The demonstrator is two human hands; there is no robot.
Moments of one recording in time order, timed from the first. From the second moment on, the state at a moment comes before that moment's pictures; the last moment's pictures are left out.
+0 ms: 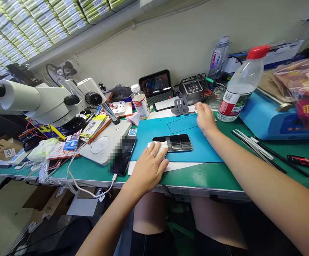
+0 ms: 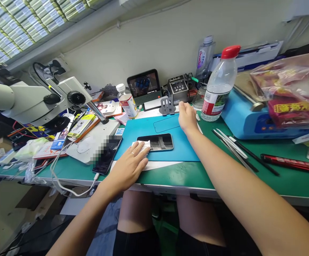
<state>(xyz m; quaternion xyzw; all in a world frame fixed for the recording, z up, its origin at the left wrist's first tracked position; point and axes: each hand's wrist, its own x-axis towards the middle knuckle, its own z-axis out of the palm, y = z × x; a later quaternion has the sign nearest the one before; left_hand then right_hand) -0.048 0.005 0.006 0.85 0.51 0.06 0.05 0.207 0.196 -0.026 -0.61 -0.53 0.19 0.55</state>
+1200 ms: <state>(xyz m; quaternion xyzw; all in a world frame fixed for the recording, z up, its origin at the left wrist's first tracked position) 0.088 0.018 -0.008 0.82 0.56 0.14 0.05 0.212 0.199 -0.031 -0.59 -0.54 0.18 0.57</state>
